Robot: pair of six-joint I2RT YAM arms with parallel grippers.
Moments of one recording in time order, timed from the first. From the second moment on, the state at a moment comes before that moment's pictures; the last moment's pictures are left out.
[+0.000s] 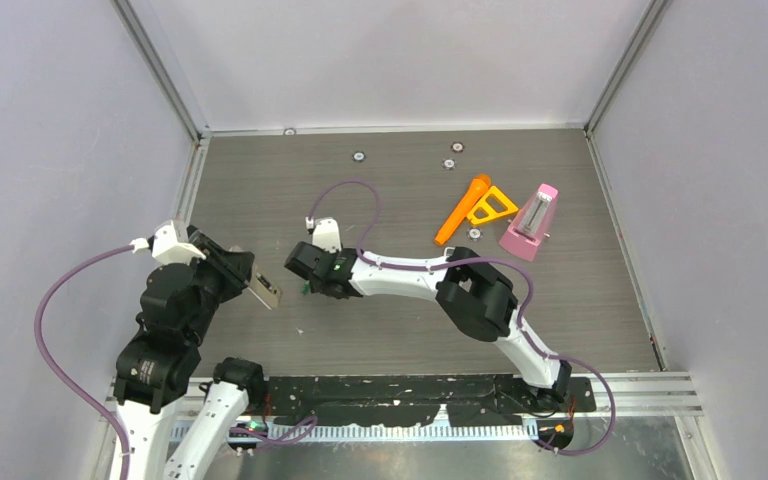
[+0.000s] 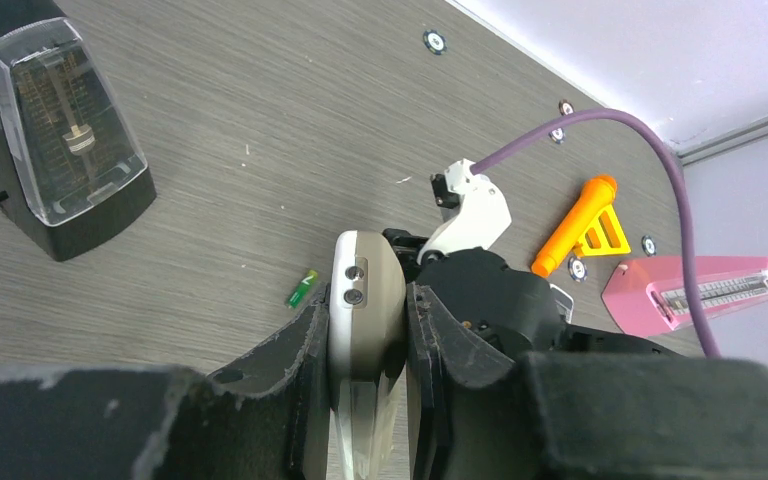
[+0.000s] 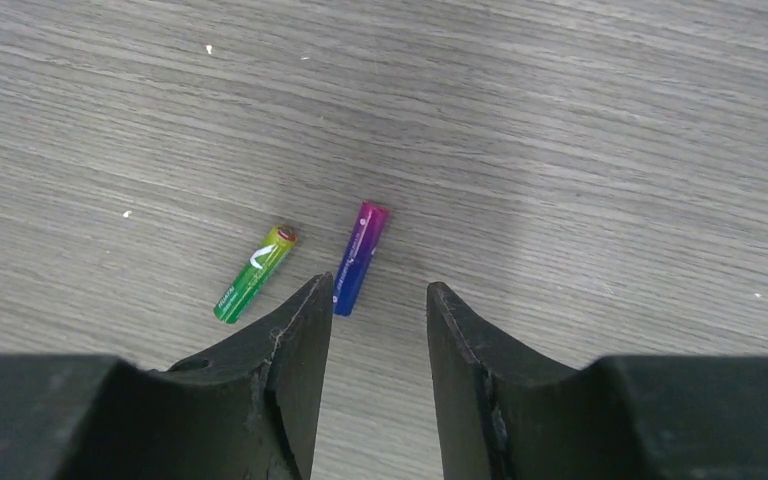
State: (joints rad) left arm -0.23 0.45 0.96 -0.84 -0.18 -0.63; right arm 1.16 2.22 1.72 -0.48 0.50 0.79
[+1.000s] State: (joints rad) left arm -0.23 0.45 0.87 -0.80 -0.01 -0.63; right arm 1.13 2.02 1.44 -0.46 0.50 0.71
